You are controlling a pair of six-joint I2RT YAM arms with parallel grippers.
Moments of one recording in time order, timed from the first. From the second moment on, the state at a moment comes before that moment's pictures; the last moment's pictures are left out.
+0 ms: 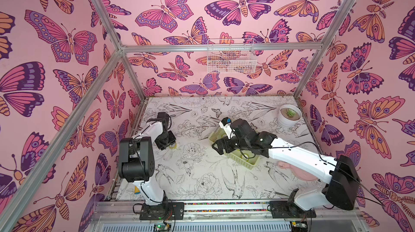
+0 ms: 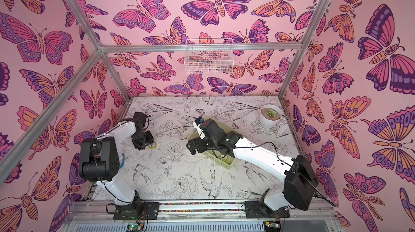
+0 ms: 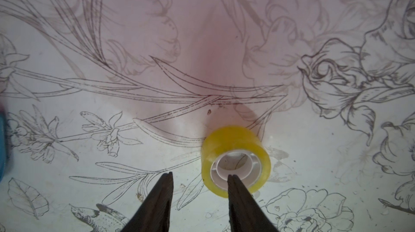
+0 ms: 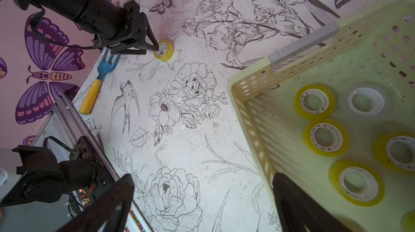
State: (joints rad) left arm 0.04 1.78 1.16 -0.85 -0.02 -0.56; right arm 0.94 1.47 1.15 -0.45 -0.14 0.41
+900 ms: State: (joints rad) left arm -0.07 1.70 1.20 -0.87 -0.01 -0.56; right arm 0.94 1.39 1.10 -0.45 -0.07 0.43
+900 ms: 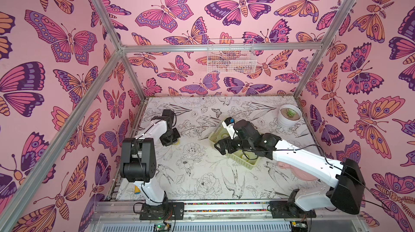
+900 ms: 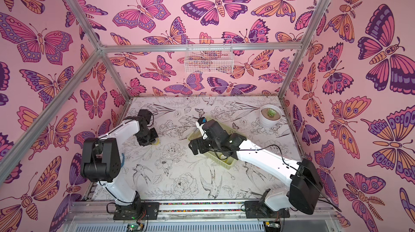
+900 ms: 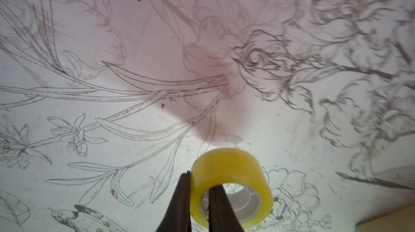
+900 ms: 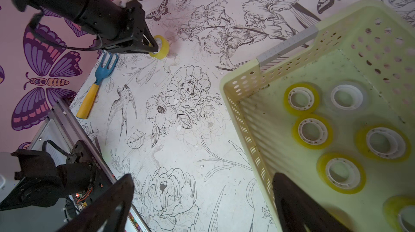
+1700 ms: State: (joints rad) left arm -0.63 2.02 1.92 -1.02 0.03 -0.59; right arm 0.93 0.95 0.87 -0.62 0.28 0.55
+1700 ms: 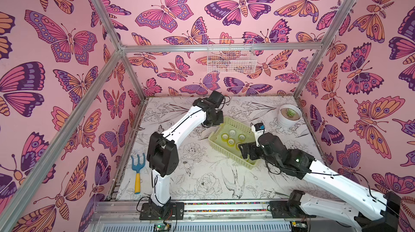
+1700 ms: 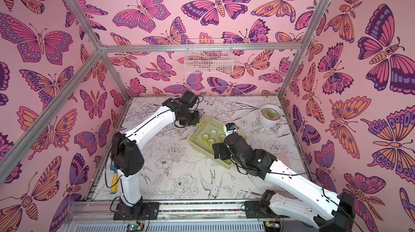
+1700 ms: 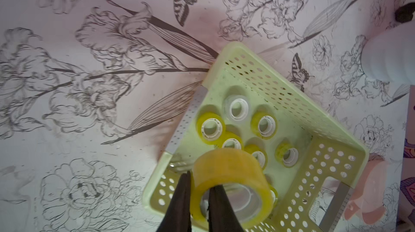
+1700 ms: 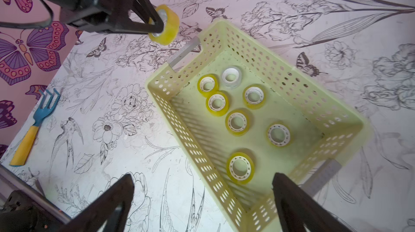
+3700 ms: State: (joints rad) left arm -0.81 2.52 2.31 -1.00 0.23 -0.63; right arm 0.93 0.79 0.84 -0.81 0.42 0.61
